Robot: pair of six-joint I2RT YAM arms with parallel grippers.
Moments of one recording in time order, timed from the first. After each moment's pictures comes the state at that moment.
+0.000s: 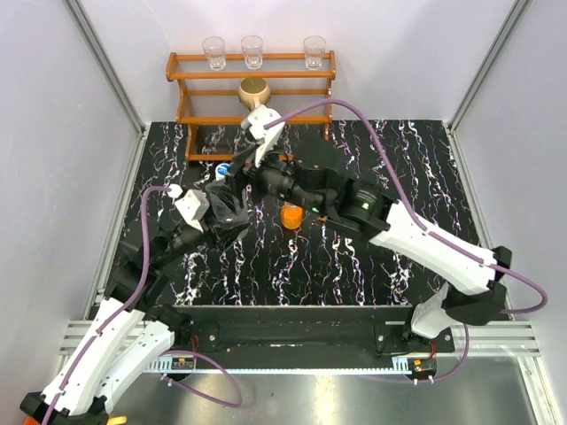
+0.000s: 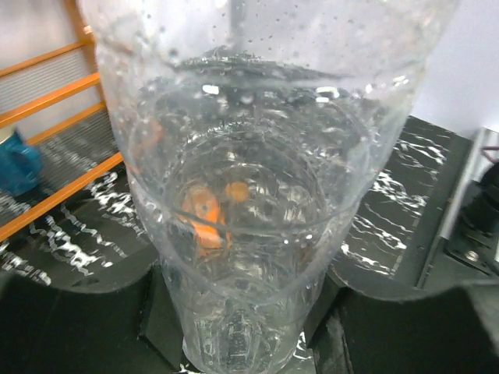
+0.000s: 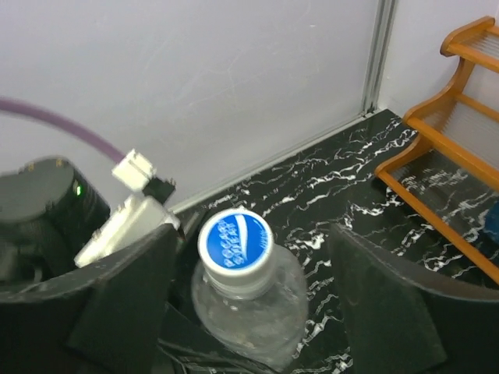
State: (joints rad) left arm -0.44 0.56 0.70 -0.13 0.46 -0.05; right arm 1.15 1.58 1.89 -0.31 0.09 0.13
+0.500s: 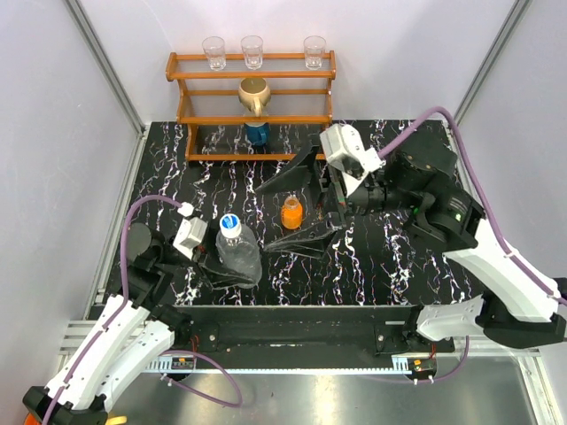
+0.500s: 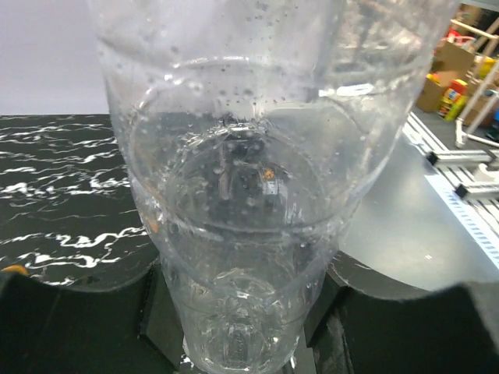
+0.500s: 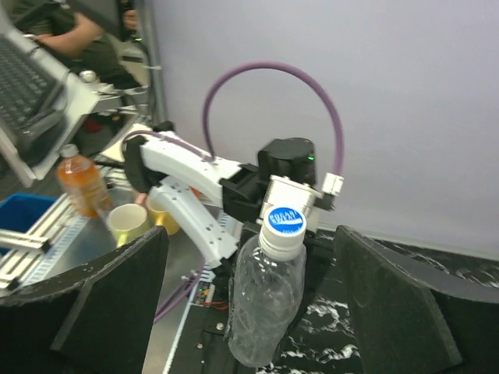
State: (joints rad) left arm -0.45 0.57 0.63 0.23 1.24 -0.35; right arm 1.06 1.27 1.81 -0.36 -0.63 0.02
